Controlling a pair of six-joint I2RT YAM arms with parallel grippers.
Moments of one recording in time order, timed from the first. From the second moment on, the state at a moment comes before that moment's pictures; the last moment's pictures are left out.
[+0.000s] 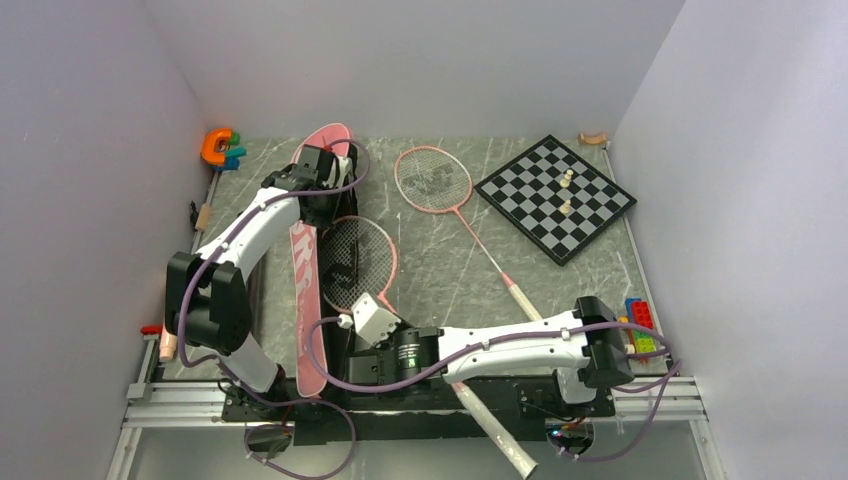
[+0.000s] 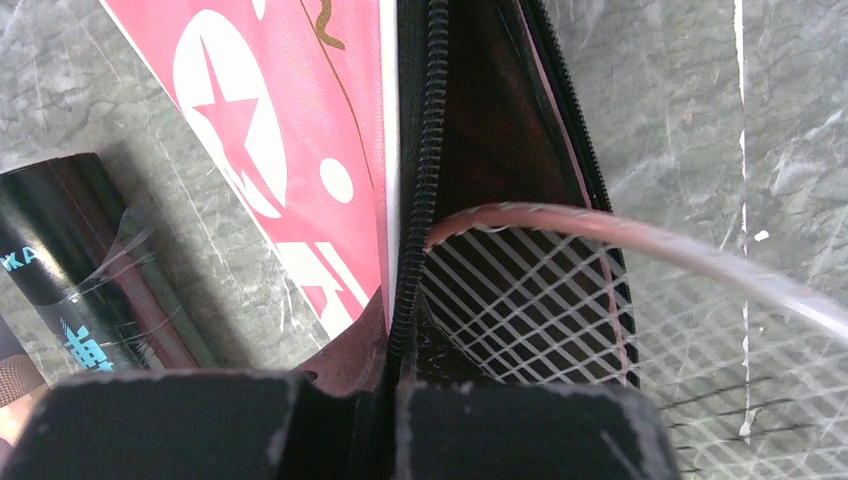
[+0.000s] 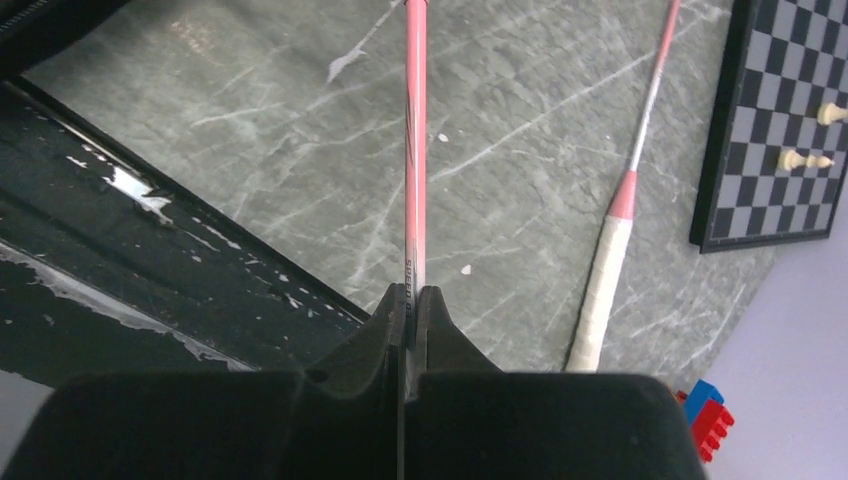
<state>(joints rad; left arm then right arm) -0.29 1.63 1.34 -0.73 -0.12 0.00 1.63 1.71 1.53 -1.27 0.77 0.70</state>
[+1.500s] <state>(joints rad) -0.29 1.51 1.30 -0.71 0.32 0.03 1.23 2.05 1.79 -0.55 0.88 0.48</state>
